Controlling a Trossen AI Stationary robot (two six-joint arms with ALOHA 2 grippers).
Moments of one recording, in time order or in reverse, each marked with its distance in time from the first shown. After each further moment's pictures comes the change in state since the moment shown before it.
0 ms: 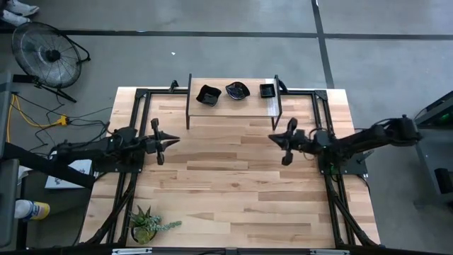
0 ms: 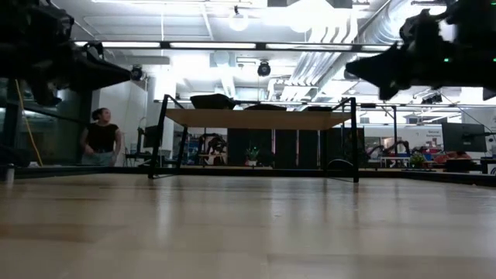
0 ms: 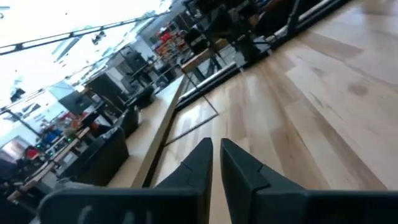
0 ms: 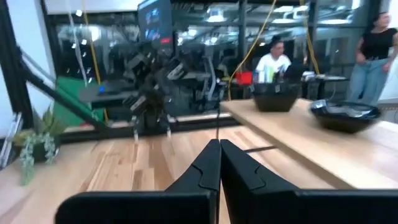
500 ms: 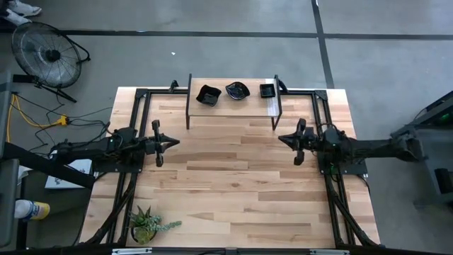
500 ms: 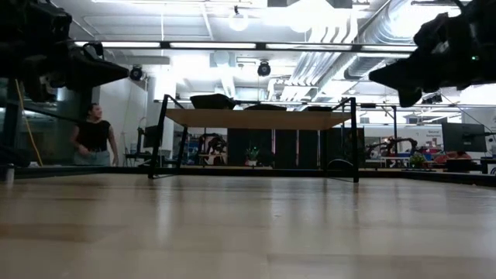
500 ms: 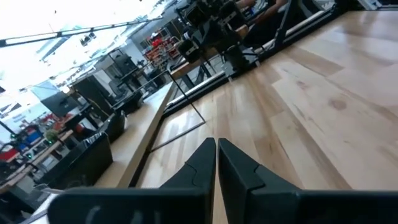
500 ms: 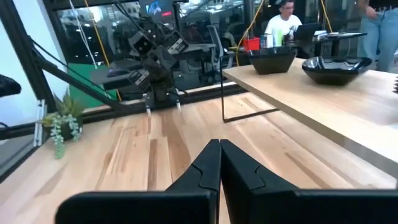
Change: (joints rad) left arm -0.012 0.000 0.000 -0.012 0.041 -0.050; right arm -0.070 -0.686 -0.007 -0.803 -0.095 0.135
